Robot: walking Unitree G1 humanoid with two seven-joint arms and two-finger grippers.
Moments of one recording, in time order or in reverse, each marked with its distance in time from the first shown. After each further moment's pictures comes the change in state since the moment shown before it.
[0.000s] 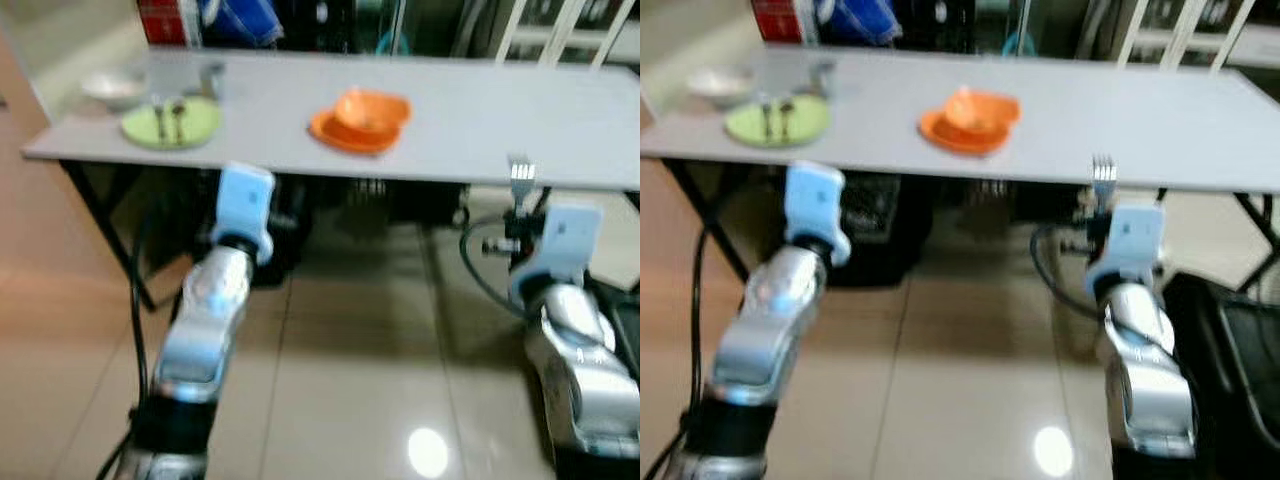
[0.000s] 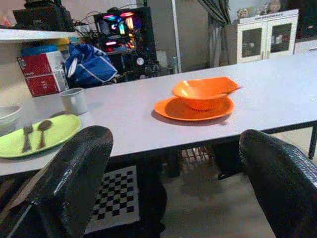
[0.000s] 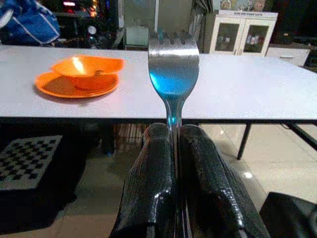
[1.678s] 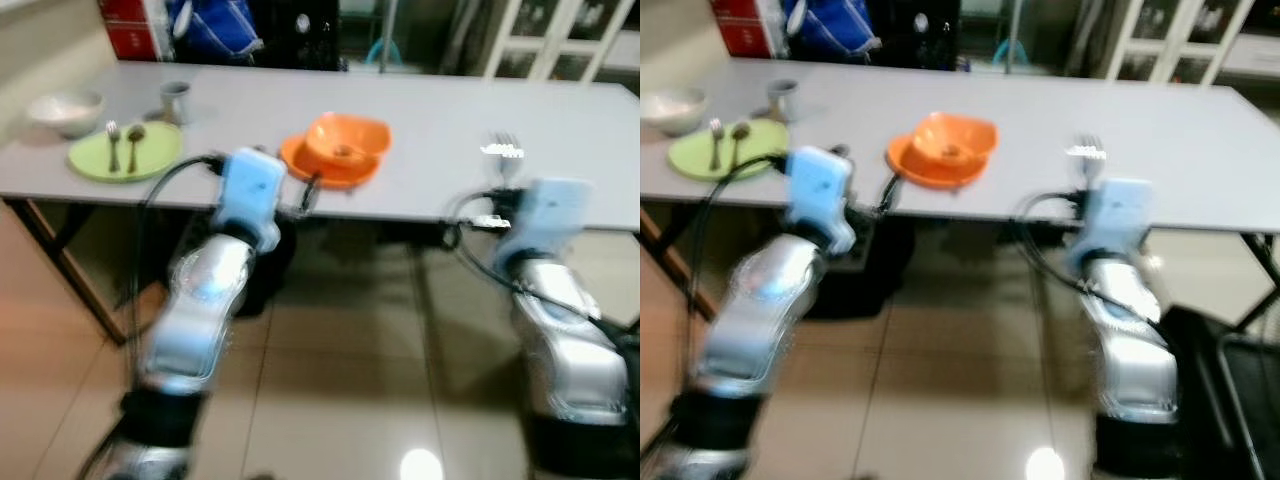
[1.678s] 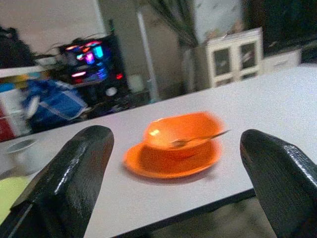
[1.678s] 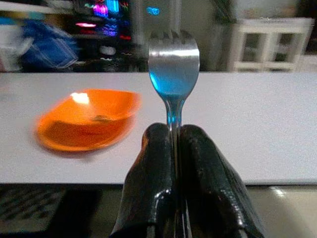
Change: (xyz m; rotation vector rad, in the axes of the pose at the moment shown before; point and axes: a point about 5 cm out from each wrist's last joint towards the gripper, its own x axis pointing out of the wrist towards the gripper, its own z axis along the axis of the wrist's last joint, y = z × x) left arm -0.002 0.016 0.012 0.071 -0.058 -0.086; right arm 0.014 0.041 0.018 0.080 -0.039 0.143
